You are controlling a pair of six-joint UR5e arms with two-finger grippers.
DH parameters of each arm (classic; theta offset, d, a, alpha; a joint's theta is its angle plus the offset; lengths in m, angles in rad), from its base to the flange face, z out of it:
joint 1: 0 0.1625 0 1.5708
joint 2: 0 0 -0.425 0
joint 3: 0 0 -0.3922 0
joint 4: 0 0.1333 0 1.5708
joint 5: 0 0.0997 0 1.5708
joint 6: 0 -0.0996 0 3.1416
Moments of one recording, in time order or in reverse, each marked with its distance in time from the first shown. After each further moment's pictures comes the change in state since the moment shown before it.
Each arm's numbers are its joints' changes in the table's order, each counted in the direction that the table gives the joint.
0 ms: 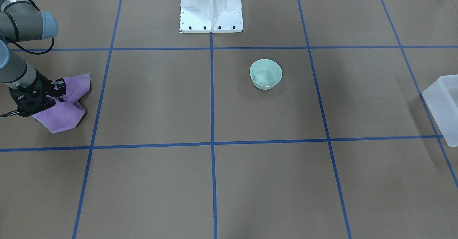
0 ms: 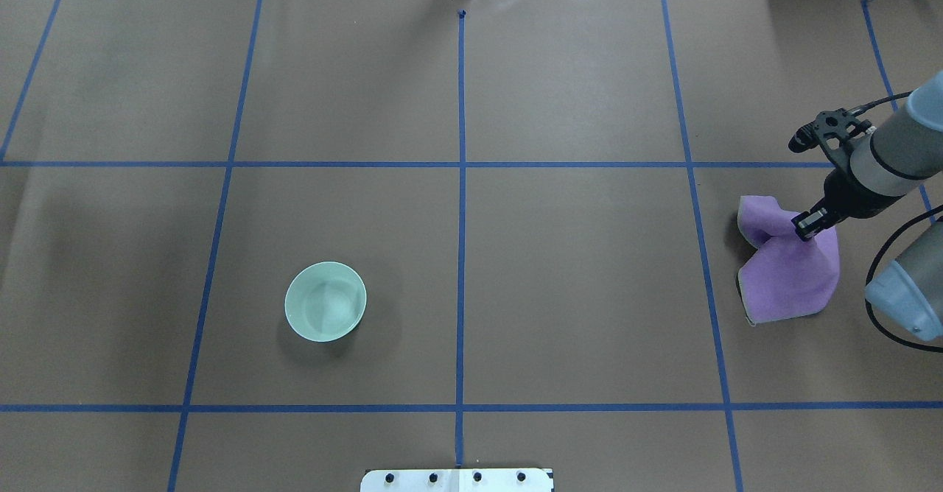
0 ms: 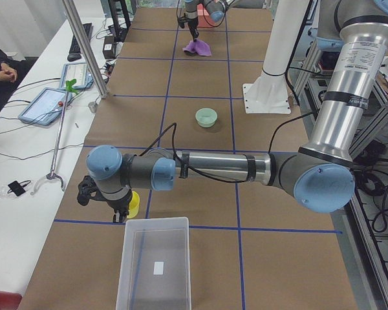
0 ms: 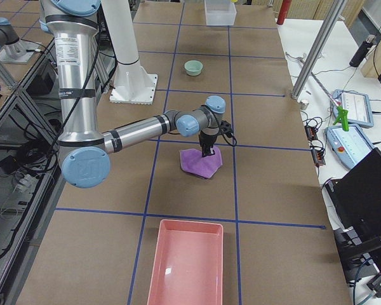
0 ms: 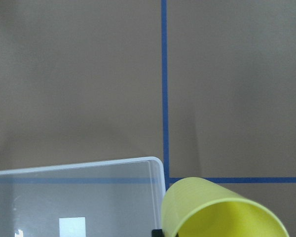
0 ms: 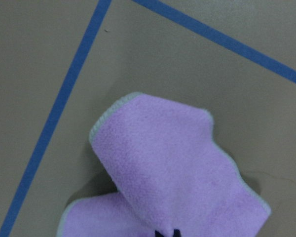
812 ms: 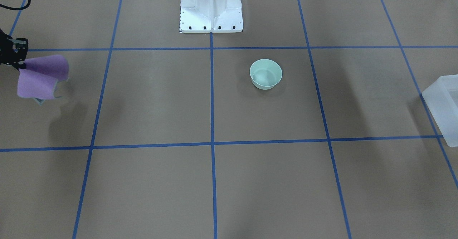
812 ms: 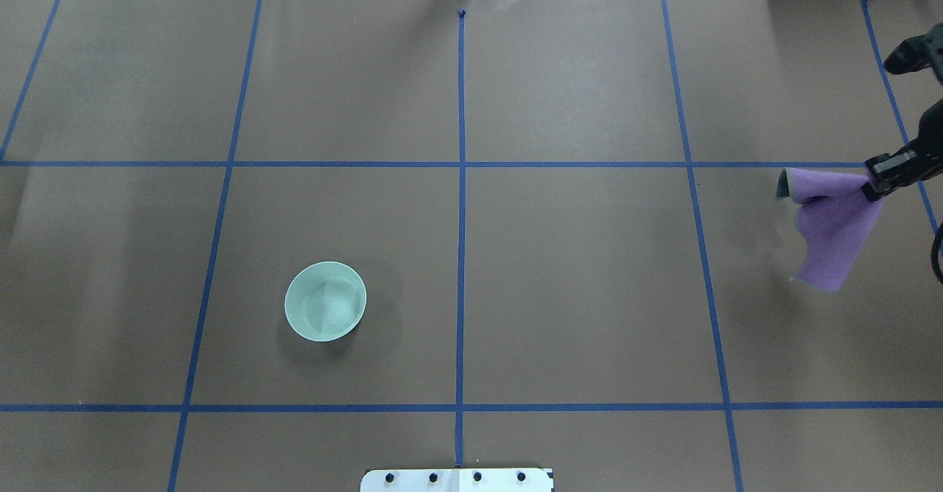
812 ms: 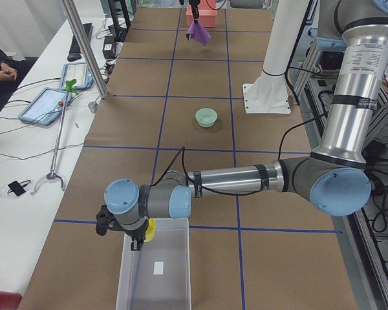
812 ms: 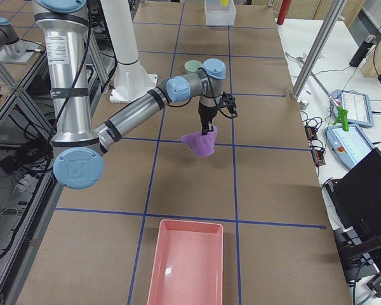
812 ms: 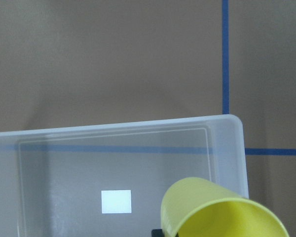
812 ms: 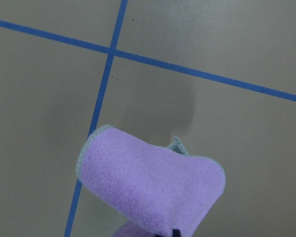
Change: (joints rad) left arm 0.001 0.113 0.059 -0.081 0.014 -0.034; right arm 0.212 0.025 0.277 -0.352 0.091 -0.007
